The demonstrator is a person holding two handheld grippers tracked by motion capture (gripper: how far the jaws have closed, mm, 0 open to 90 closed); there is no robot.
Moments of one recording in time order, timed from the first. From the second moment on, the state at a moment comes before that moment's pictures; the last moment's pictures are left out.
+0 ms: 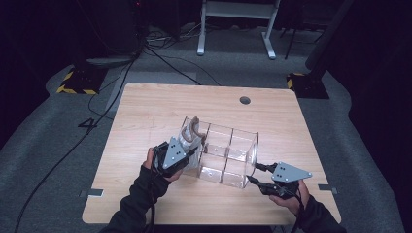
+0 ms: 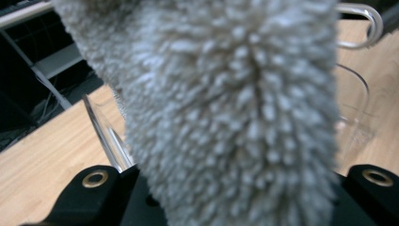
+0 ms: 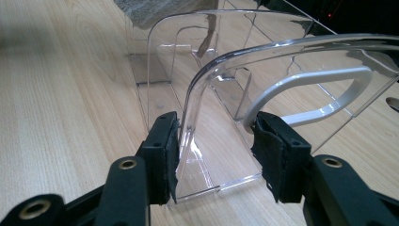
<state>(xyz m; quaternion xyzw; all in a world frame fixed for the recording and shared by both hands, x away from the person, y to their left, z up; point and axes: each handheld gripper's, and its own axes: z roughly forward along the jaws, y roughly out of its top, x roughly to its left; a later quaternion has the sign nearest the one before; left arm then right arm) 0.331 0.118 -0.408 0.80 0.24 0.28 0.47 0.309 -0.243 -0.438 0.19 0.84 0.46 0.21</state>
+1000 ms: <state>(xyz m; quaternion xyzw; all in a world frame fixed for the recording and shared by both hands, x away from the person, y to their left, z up) 0.341 0.121 -0.472 0.86 0.25 0.25 0.37 0.310 -0.240 -0.437 0.19 0.84 0.46 0.21</state>
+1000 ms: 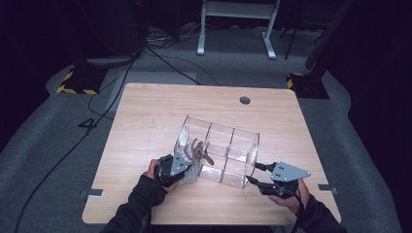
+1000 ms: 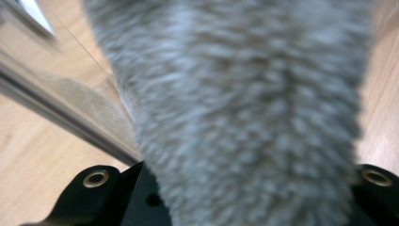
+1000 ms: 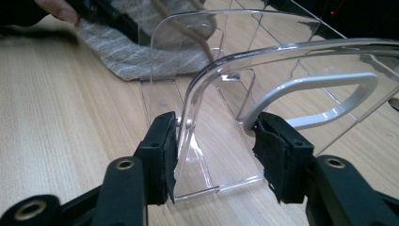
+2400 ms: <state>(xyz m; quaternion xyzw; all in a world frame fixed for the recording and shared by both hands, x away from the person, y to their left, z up) 0.304 0.072 -0.407 0.81 0.22 0.24 0.49 0.306 -0.234 -0.438 0.18 0.84 0.47 0.18</state>
